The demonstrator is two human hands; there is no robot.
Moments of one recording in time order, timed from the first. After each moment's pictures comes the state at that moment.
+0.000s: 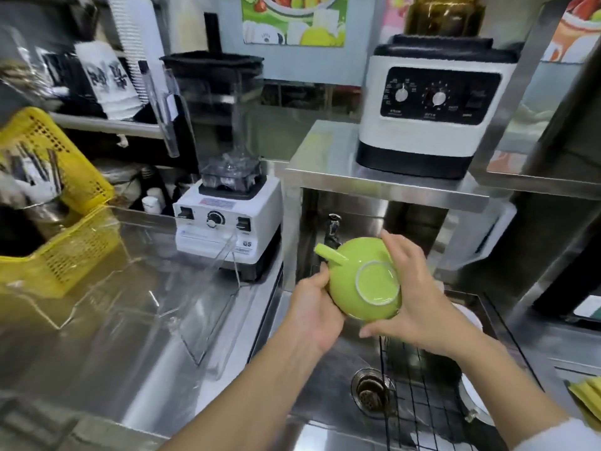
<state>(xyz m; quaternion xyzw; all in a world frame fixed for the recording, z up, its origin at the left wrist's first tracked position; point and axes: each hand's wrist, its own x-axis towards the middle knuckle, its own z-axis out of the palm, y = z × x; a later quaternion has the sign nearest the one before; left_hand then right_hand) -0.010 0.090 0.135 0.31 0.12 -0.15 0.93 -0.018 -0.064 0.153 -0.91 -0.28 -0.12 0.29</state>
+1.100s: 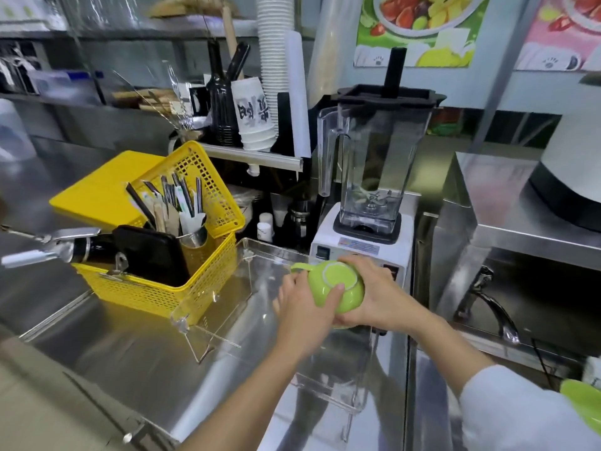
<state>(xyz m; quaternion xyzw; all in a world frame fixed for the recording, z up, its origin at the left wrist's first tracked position) 0.036 0.351 0.134 0.88 0.14 0.11 0.43 0.100 0.218 0.145 -0.90 -0.30 0.03 0.32</state>
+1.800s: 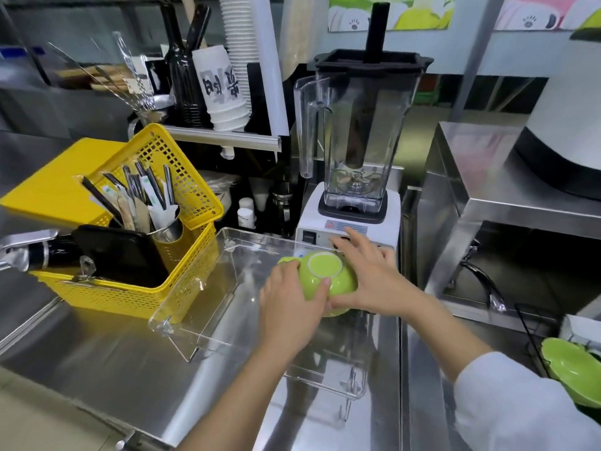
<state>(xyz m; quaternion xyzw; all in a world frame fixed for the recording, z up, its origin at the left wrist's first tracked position) 0.043 0.360 0.123 0.92 0.12 0.11 0.37 0.107 0.214 0.136 -0.94 -0.27 0.02 0.21</state>
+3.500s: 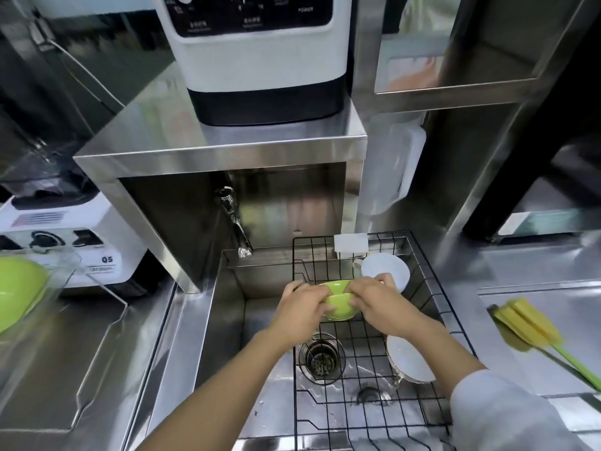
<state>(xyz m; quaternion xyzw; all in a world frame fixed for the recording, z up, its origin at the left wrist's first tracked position) 0.073 -0.031 -0.002 0.93 -0.28 -0.10 0.21 0.042 -0.199 0.015 -0.97 -0.11 0.08 0.21</state>
